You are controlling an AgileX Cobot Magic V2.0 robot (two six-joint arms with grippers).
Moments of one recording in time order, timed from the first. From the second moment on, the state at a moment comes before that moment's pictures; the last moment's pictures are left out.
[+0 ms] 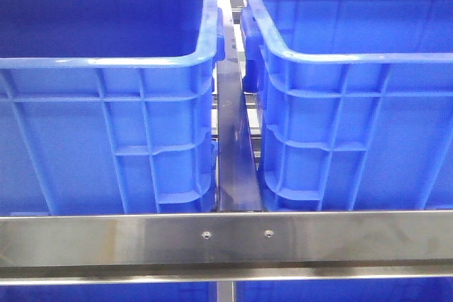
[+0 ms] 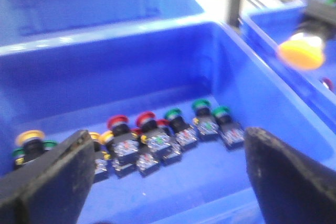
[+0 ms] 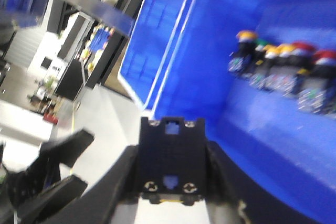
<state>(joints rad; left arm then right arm) 0.01 0.46 -0.70 -0.58 0.61 0.53 0.32 1.51 -1.28 1.47 0.91 -0.66</state>
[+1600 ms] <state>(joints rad) 0.01 0.33 -0.63 -0.52 0.53 0.48 -0.14 1.85 -1.17 1.78 0.68 -0.76</state>
